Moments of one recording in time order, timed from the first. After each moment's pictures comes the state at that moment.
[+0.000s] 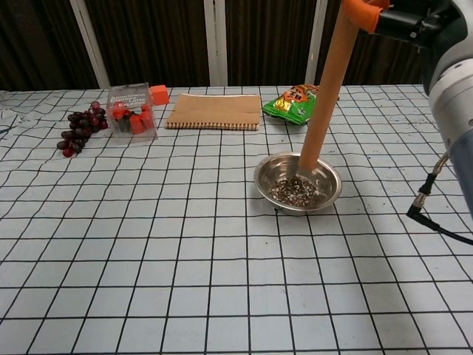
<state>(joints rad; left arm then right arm) -0.11 -1.10 -0.07 -1.66 1.41 1.43 0.00 0.53 -1.92 0.48 -1.56 -1.26 1.57 0.35</state>
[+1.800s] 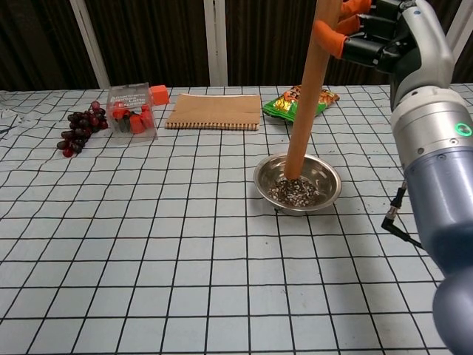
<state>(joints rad) -0.11 -1.10 -0.07 -1.67 1.40 1.42 -0.01 0.56 -2.05 0.49 -1.36 -1.33 1.55 0.39</state>
